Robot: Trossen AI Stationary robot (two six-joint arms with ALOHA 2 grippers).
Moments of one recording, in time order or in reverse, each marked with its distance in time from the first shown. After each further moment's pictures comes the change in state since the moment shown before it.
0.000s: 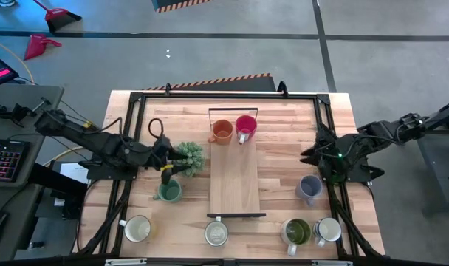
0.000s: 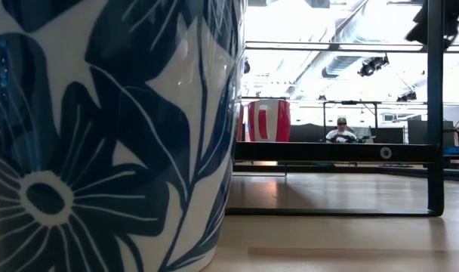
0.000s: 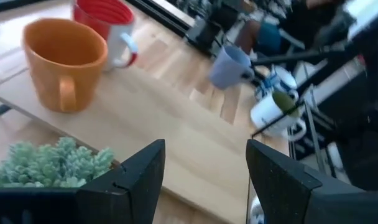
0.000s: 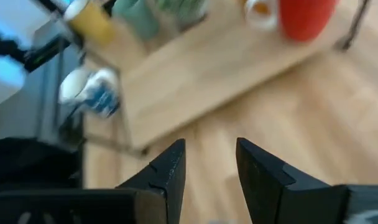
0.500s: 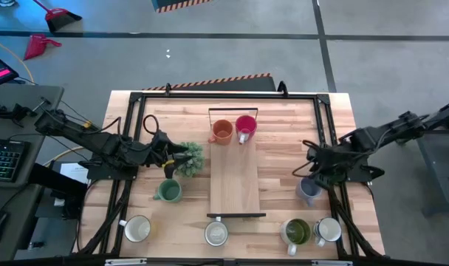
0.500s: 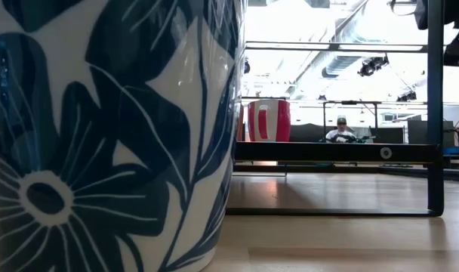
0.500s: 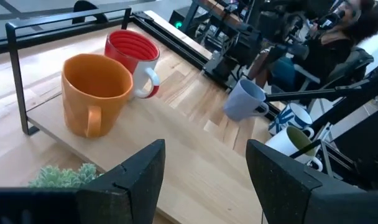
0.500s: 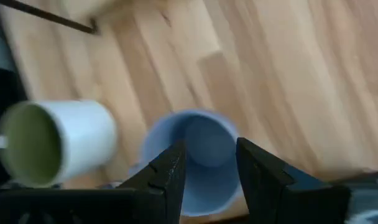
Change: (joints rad) left arm -0.003 0.000 0.000 0.051 -0.138 -0.008; right arm 0.000 0.219 -0.001 -0.257 -0.252 0.018
